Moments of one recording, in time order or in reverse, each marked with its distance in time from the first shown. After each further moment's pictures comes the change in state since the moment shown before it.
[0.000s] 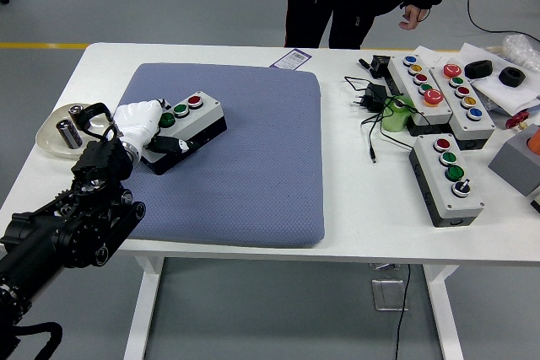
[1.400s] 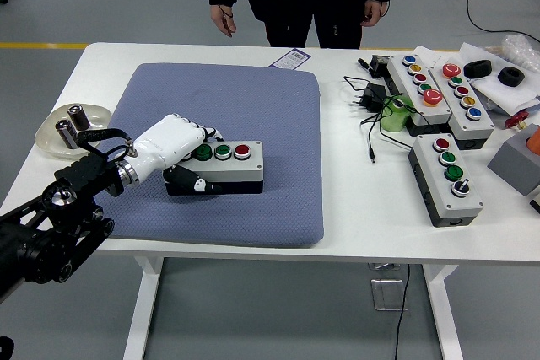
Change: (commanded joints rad) left arm 0.047 0.149 0.107 -0.100 0.056 0.013 -0.531; right arm -0.004 0.004 0.004 0.000 -0.002 -0.001 -0.002
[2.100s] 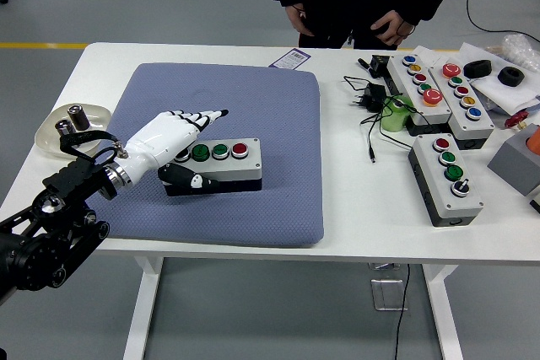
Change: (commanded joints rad) left arm 0.051 0.028 -0.040 -0.070 -0.091 0.082 -0.046; right arm -0.004 0.000 0.008 0.000 -0.017 0.019 0.002
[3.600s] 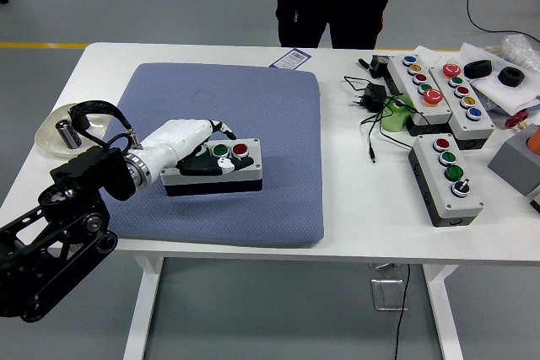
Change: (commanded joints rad) left arm 0.093 0.052 -0.046 -0.596 -0.205 -0.485 0.631; right arm 0.009 -0.002 0.003 0.000 0.003 -0.004 0.005
